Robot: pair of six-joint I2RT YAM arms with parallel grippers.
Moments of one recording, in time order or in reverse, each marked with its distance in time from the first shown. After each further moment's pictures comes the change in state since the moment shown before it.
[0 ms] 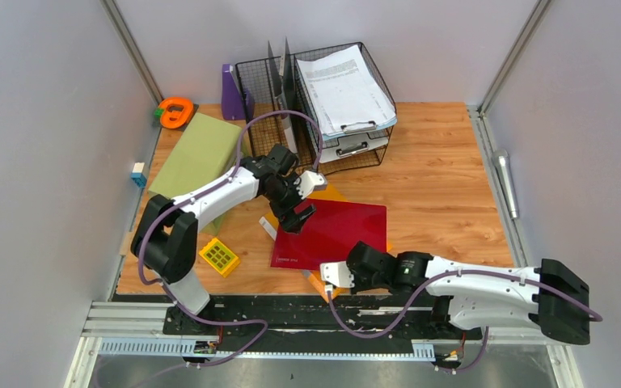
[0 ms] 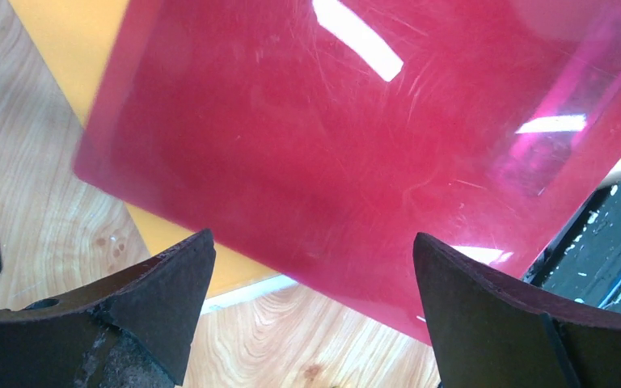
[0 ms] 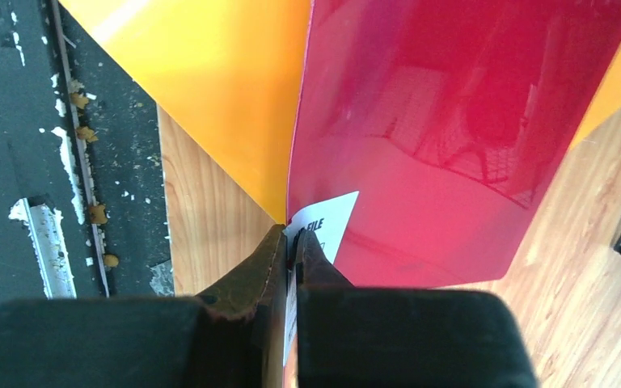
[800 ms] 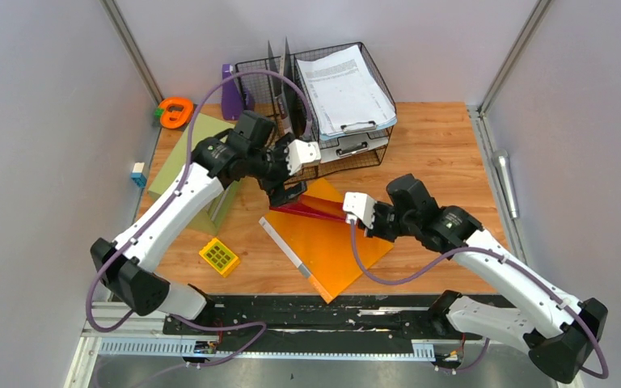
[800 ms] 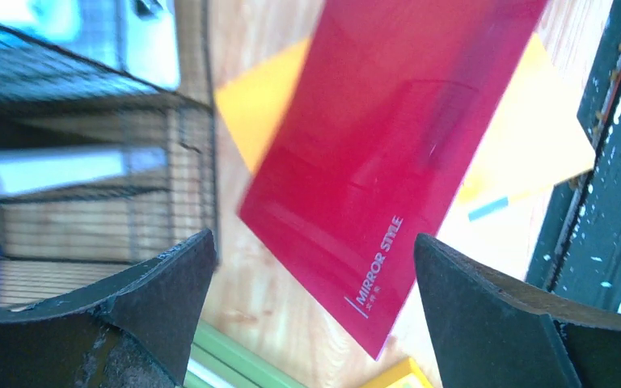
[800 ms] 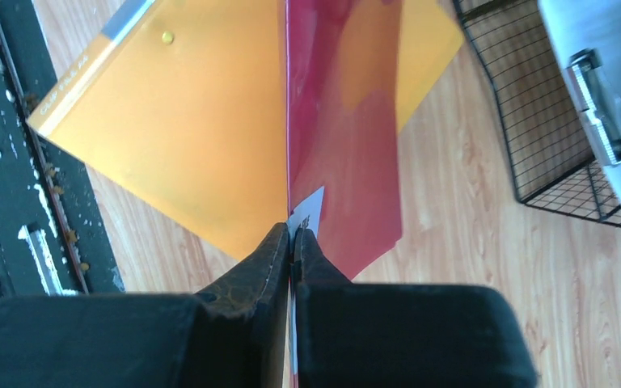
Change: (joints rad) left arm -0.002 -0.240 0.246 -0.182 0.025 0.174; right arm -0.465 -0.115 0.364 -0.235 -0.356 -0.087
